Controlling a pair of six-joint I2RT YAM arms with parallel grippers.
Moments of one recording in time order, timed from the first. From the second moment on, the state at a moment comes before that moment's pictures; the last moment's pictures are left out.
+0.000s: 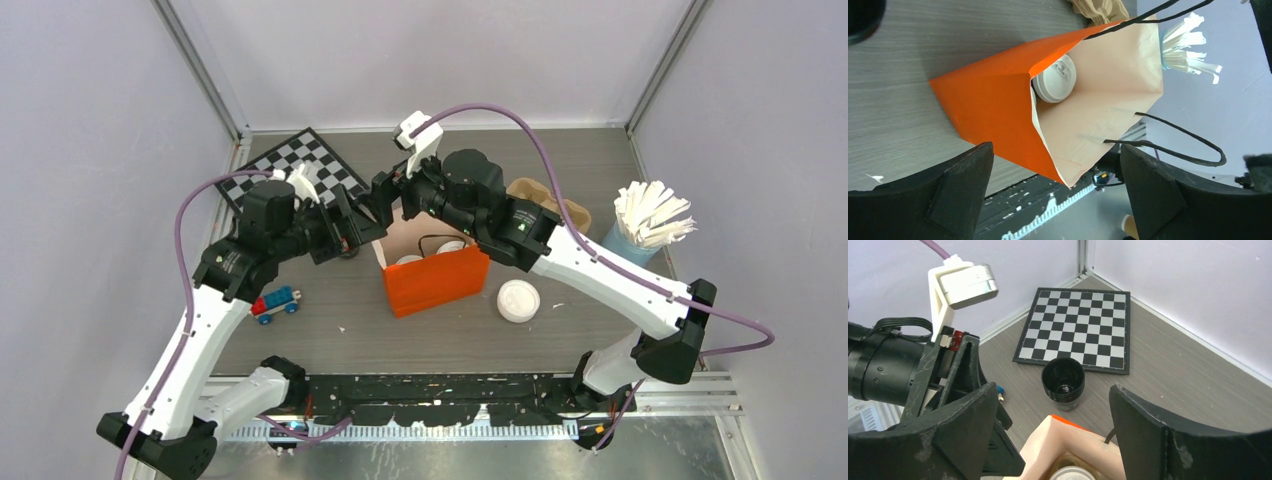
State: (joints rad) left arm -0.41 0.95 1.18 -0.79 0.31 -0.78; right arm 1.02 1.47 1.59 -0.20 0.13 0.08
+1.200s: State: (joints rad) left arm -0.41 0.89 1.19 -0.84 0.20 -0.45; right arm 0.56 1.32 1.89 -1.35 0.70 0.60
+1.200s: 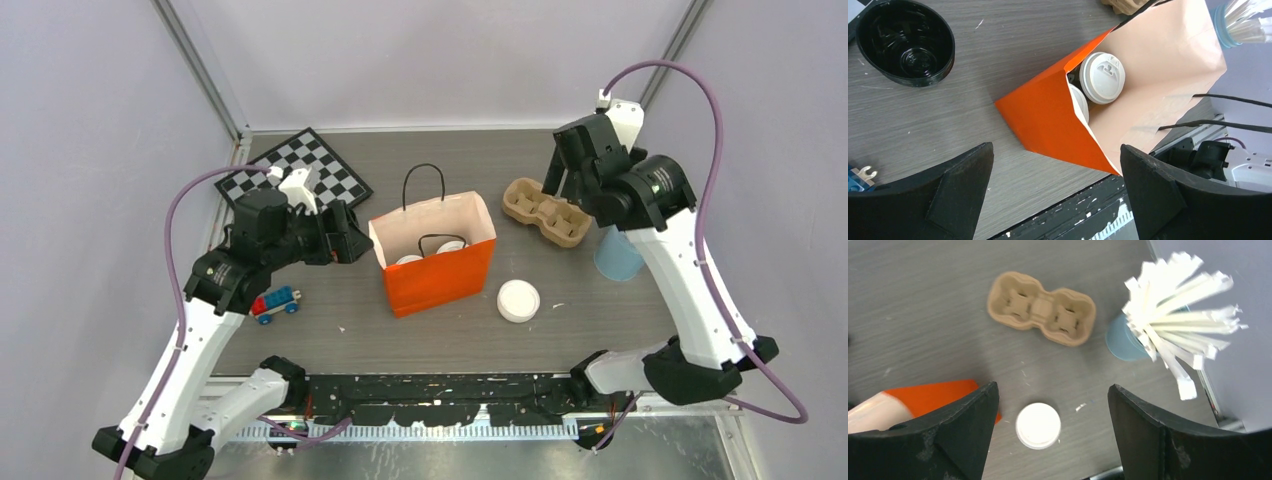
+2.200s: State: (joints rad) left arm -0.41 0.69 1.02 -0.81 0.09 -0.36; right arm 0.16 1.18 1.56 -1.47 0.67 0.75
